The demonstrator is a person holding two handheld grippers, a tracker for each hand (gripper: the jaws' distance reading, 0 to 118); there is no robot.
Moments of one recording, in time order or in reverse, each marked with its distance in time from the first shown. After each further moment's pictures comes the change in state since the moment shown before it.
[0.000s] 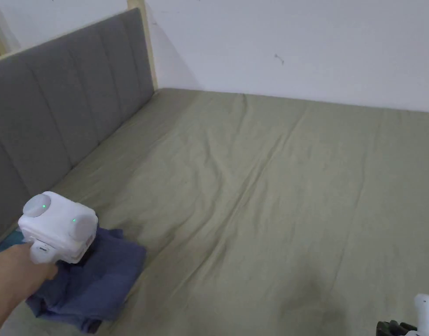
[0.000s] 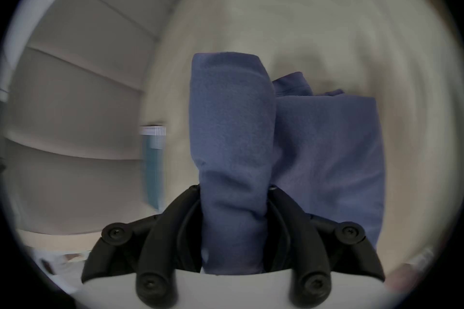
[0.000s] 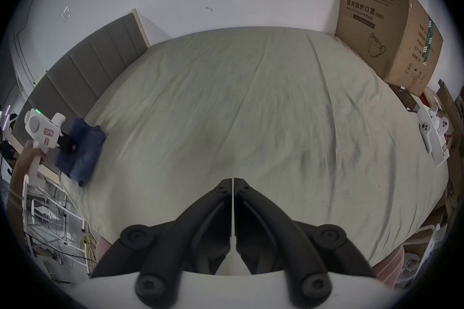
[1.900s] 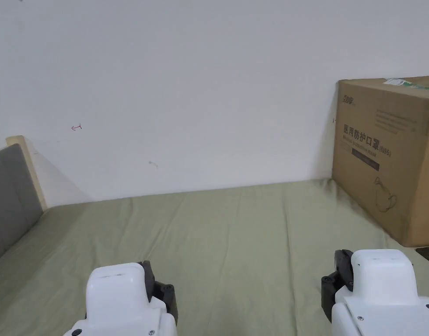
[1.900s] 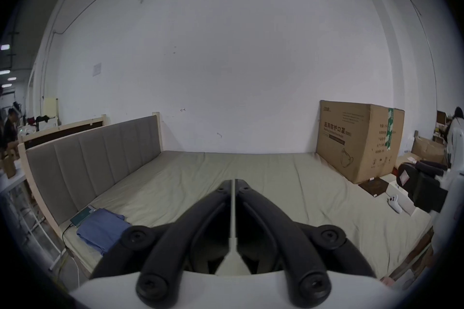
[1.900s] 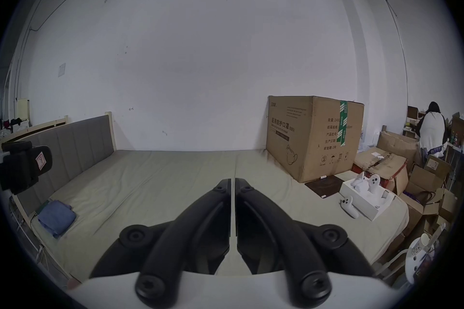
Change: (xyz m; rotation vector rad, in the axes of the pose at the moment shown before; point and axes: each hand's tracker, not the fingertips) left arm 0.236 -0.152 0.456 1.198 -0.405 0.498; right arm 0.087 0.001 0.219 0.769 -0.290 -0.018
